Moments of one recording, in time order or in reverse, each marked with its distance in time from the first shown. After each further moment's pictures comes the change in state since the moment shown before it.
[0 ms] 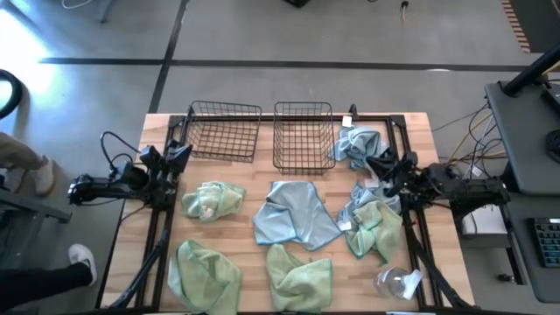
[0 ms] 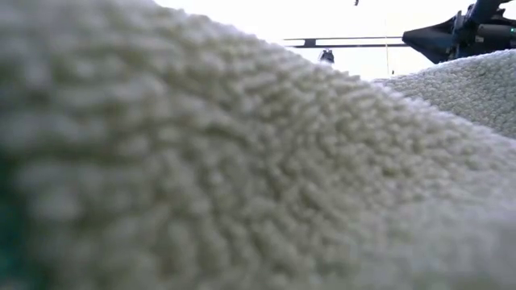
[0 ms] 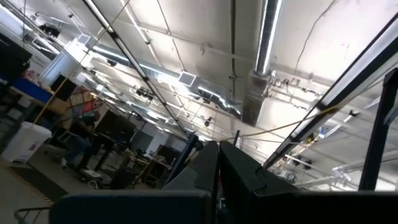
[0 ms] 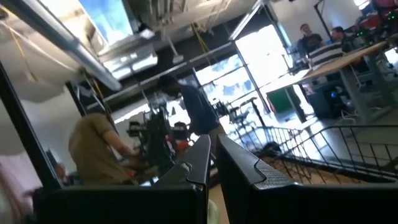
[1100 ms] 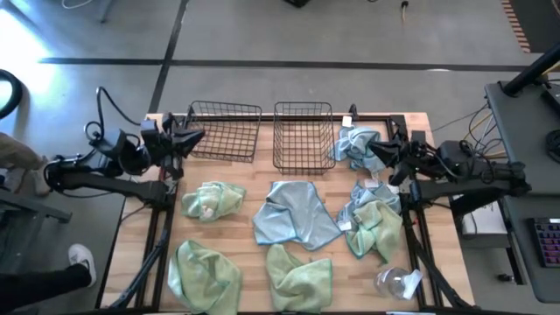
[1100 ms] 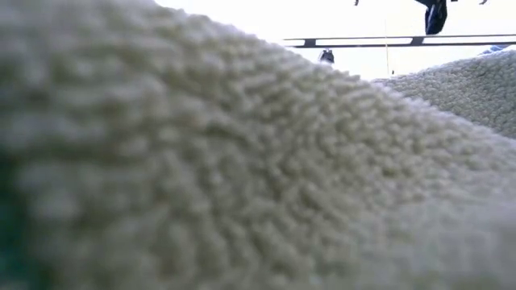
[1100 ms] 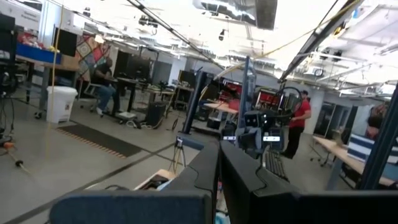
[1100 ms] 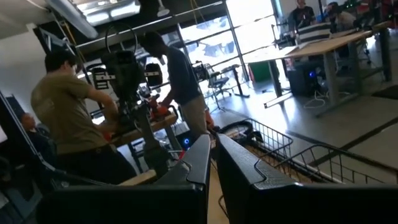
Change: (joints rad) left arm 0.000 0.556 0.801 -0.675 0.061 0.099; right arm 0.000 0.417 0.596 -0.414 -0.003 -0.058
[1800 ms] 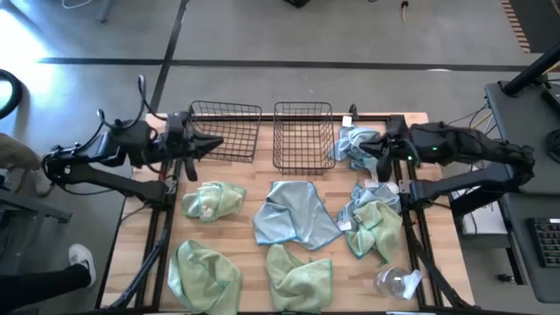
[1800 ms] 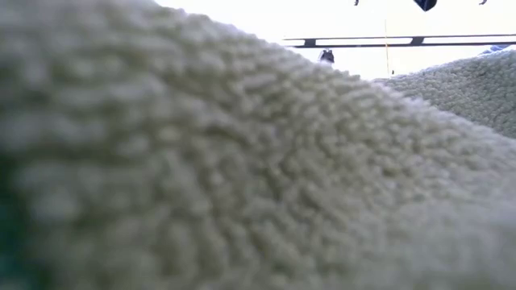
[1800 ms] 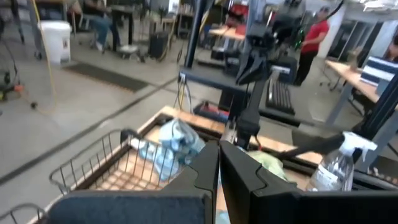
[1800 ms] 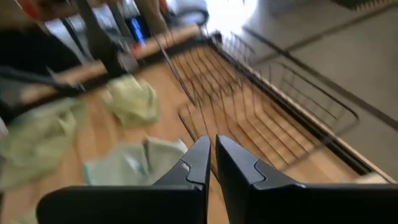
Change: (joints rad) left arm -0.001 0.257 0.324 -0.445 0.047 -0.074; right arm -0.002 0.475 0.615 -0.810 0.009 0.051
